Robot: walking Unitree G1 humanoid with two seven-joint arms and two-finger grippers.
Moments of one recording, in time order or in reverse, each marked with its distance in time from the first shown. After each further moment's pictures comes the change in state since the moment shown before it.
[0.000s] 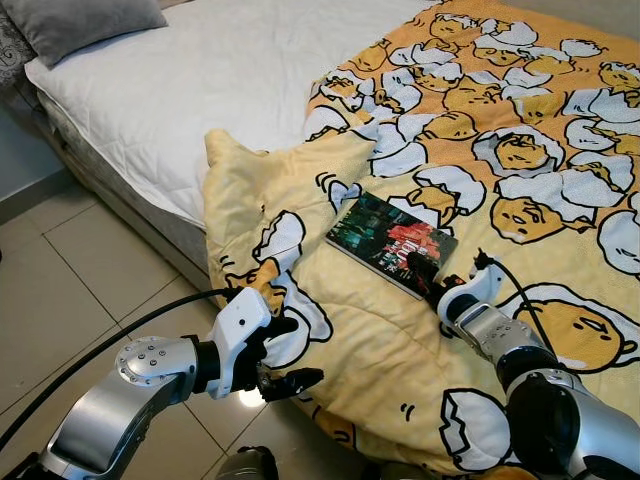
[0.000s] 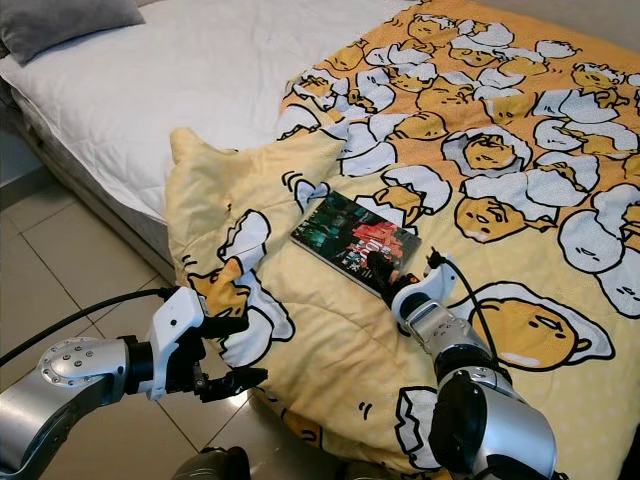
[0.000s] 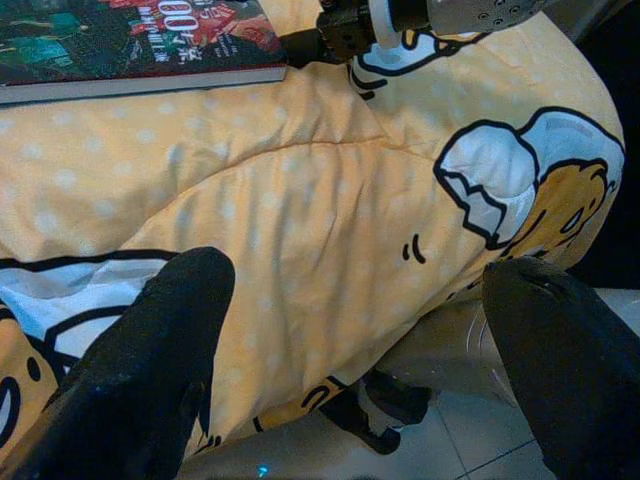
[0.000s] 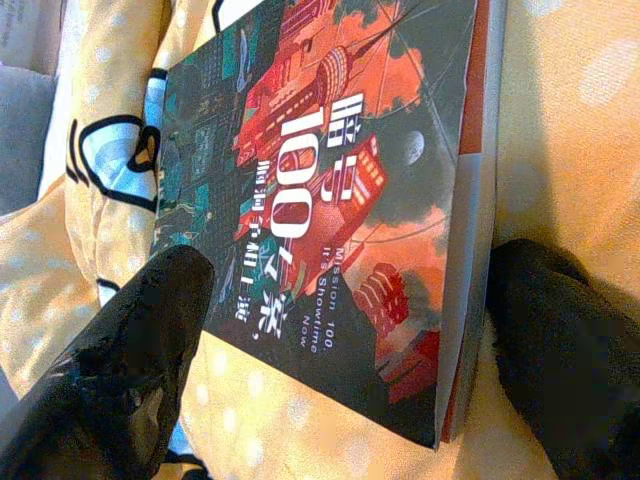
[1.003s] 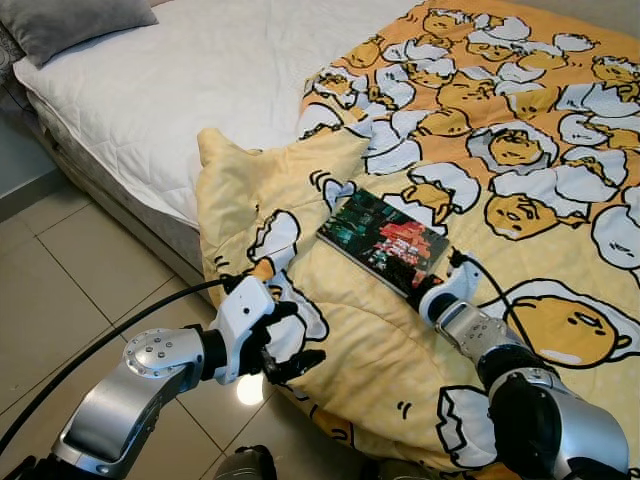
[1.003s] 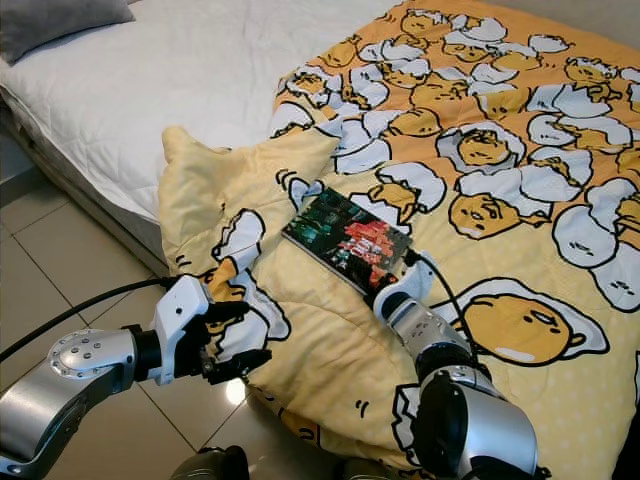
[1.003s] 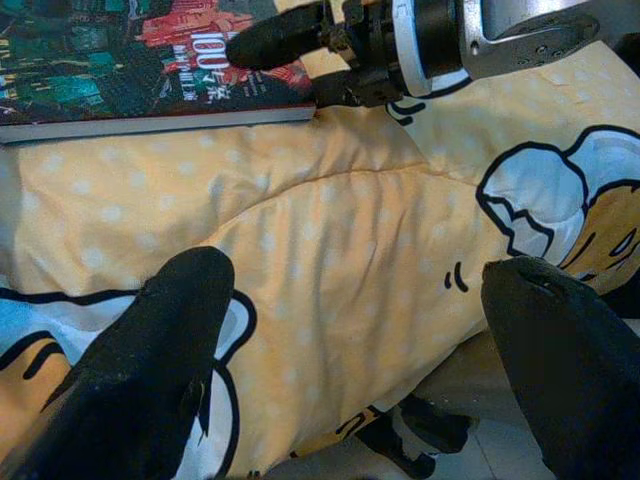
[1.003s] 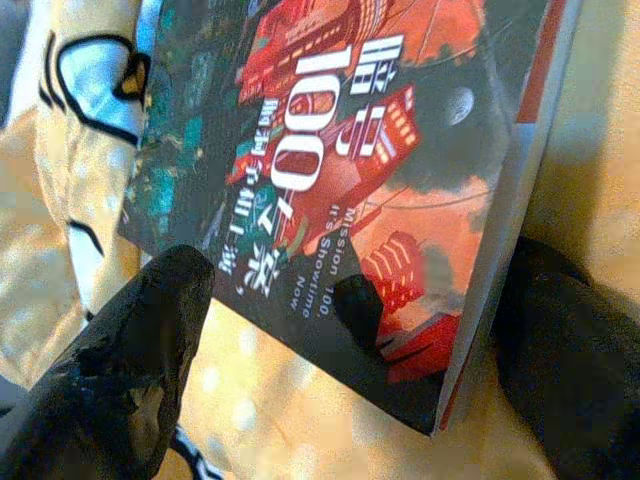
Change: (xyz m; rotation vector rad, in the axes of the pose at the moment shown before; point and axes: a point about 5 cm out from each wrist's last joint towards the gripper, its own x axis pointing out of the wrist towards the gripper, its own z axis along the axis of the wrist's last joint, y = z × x) left arm 0.007 0.009 0.006 0.037 -0.037 0.076; right arm 0.010 0.015 -0.023 -0.138 0.074 -0.002
